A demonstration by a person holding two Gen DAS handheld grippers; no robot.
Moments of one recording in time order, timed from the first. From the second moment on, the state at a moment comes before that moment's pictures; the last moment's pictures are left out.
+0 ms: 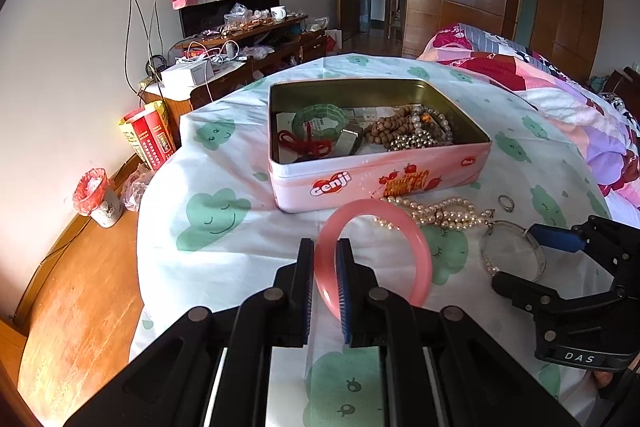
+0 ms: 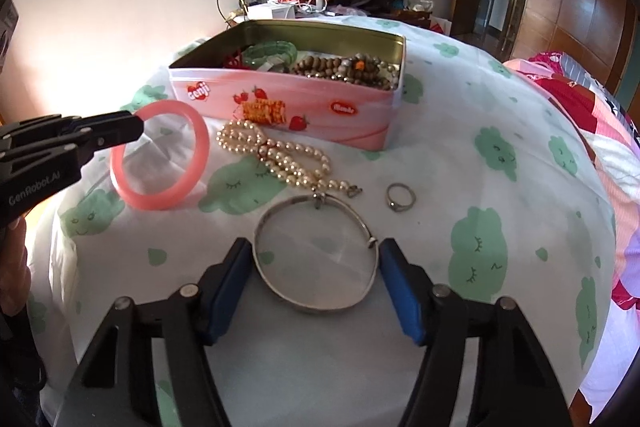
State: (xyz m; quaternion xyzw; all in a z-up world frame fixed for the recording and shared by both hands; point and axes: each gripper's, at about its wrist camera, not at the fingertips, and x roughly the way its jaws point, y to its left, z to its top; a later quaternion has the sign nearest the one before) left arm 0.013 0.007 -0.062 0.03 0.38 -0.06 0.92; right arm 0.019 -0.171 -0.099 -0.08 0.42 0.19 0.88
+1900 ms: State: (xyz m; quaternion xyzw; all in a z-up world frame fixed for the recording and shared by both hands) left arm 0.138 0.015 -0.037 0.08 0.36 0.01 0.93; right arm 0.107 -0.134 -0.056 -0.22 0.28 0.13 0.92
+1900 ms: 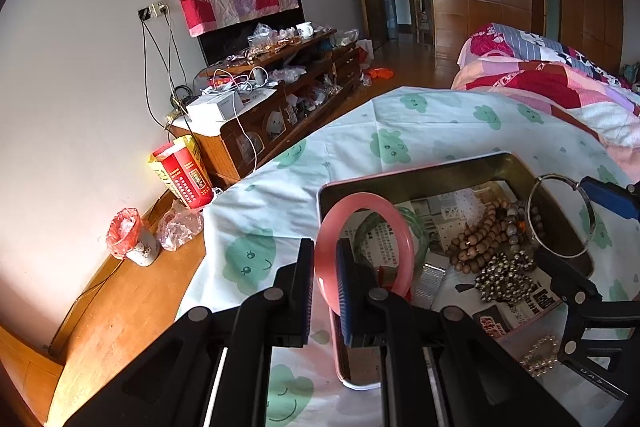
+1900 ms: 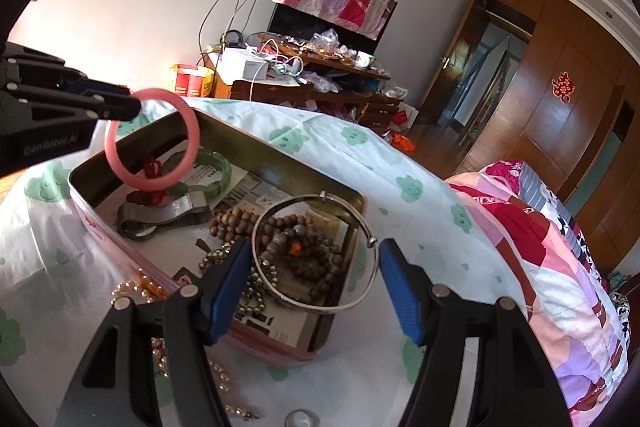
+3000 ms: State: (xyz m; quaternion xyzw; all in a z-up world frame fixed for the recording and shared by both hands) left arm 0.102 0.017 -0.032 0.06 0.35 0.04 0.93; right arm 0.090 -0.149 -0.049 -0.19 0.29 0.14 0.93
